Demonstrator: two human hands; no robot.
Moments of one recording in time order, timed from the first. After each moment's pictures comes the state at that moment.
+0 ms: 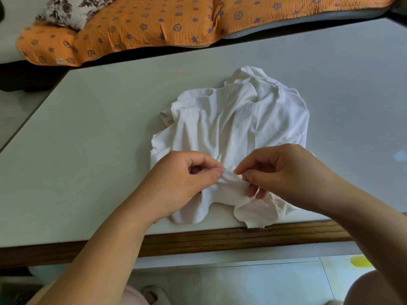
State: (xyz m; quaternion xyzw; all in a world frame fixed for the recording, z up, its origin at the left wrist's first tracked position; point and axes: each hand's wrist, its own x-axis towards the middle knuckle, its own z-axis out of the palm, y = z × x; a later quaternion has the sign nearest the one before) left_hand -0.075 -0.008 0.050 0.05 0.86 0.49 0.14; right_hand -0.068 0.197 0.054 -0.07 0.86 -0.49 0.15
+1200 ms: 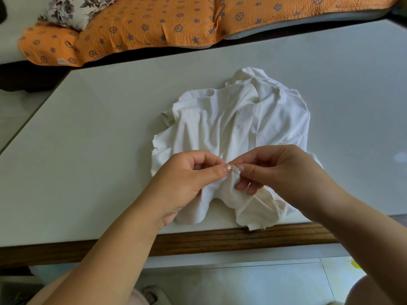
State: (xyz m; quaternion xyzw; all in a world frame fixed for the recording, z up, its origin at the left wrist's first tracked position) left_hand -0.077 -0.001 0.040 -0.01 0.75 0.64 0.18; right_hand -0.066 0.188 0.050 -0.02 0.76 -0.64 0.14
